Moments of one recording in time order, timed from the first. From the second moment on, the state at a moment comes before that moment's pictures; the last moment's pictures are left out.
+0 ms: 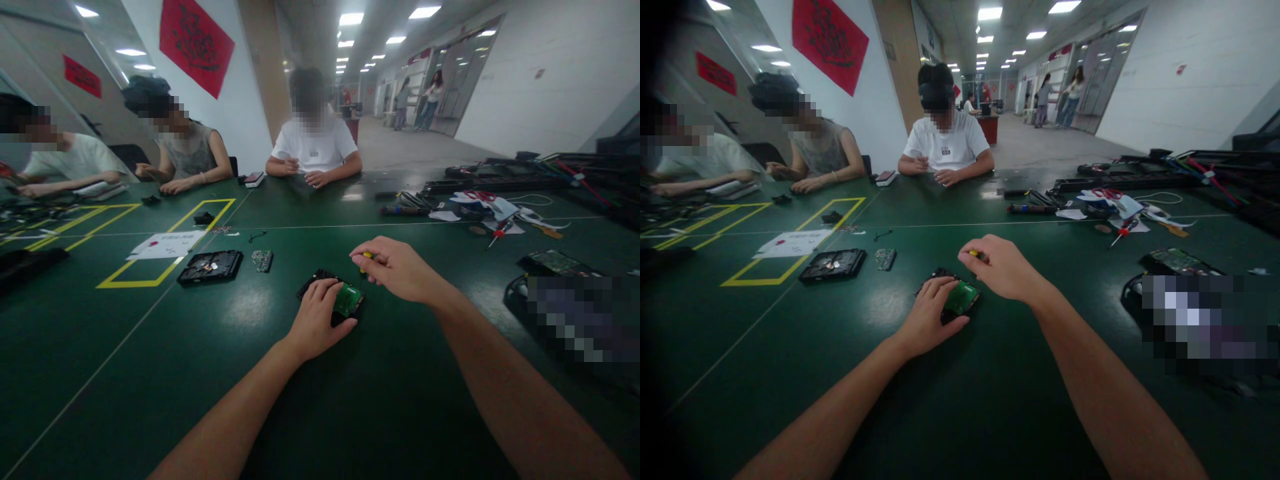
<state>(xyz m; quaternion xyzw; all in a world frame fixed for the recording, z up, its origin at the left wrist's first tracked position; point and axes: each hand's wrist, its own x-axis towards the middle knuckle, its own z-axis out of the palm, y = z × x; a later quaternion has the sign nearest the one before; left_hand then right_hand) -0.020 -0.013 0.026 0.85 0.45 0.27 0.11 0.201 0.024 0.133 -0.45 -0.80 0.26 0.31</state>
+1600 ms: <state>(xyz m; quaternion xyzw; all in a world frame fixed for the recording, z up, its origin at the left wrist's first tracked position) -0.018 -0.007 0.008 0.87 0.42 0.26 0.06 0.202 0.021 0.127 -0.43 -0.72 0.39 0.37</state>
